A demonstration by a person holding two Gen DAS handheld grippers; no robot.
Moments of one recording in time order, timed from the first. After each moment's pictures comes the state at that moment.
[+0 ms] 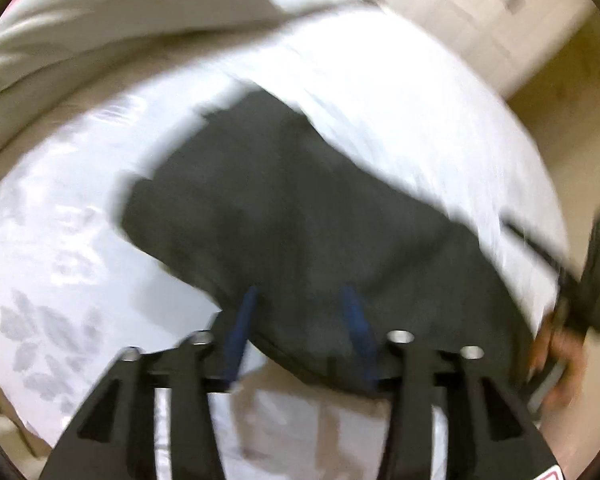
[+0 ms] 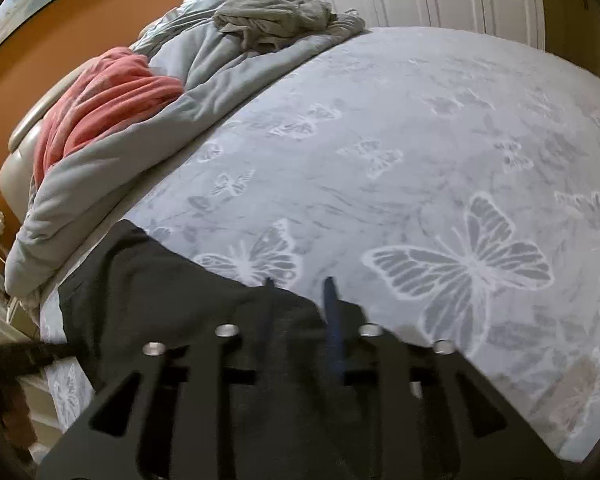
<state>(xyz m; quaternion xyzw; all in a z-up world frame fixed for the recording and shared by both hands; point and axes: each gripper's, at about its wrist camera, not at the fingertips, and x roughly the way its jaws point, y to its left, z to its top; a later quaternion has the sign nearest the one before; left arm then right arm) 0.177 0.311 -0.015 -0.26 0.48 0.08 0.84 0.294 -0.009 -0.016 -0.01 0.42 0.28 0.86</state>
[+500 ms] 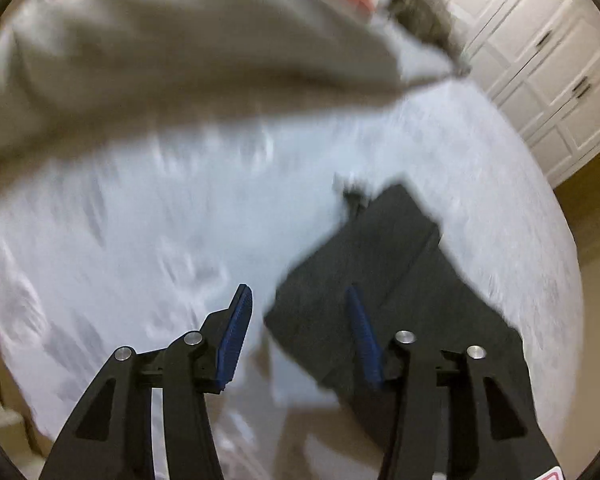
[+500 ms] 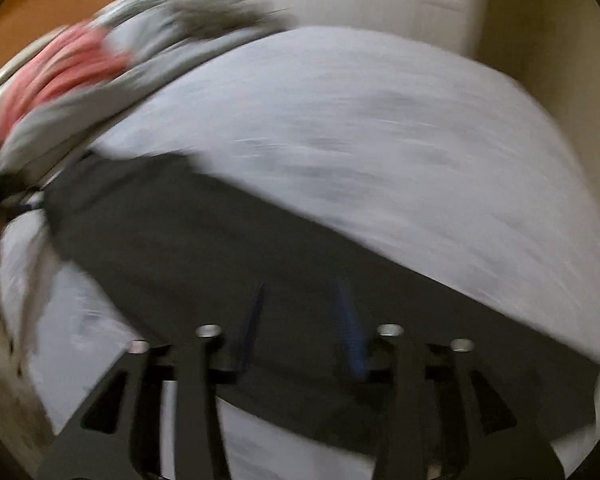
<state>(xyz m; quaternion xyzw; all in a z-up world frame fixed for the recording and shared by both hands) 0.167 0.379 -0.012 -0.29 0.42 0.20 0.84 0.126 -0.219 0.014 -0.04 0.42 0.10 0.90</state>
